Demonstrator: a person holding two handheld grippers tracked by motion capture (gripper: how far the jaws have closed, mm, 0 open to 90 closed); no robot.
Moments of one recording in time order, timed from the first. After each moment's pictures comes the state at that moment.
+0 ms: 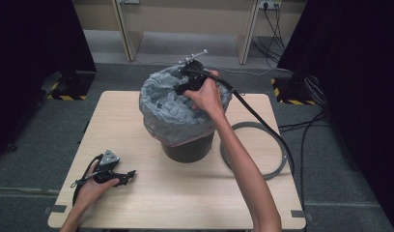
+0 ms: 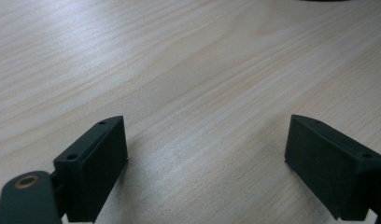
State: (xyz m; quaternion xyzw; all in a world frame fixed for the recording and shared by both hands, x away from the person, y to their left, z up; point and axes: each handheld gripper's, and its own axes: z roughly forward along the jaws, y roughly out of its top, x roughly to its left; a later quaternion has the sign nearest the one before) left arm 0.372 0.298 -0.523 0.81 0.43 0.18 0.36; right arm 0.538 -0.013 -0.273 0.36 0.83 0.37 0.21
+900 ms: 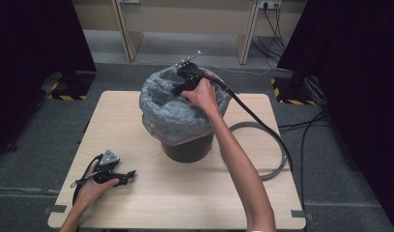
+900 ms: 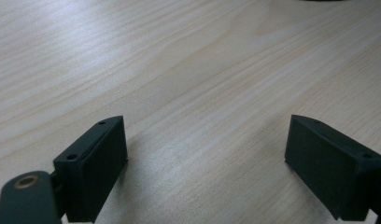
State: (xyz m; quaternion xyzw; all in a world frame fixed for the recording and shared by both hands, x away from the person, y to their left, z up) left arm 0.372 0.299 -0.523 0.81 0.43 0.18 0.36; right arm 0.560 -0.002 -0.292 0.38 0.84 0.33 0.19
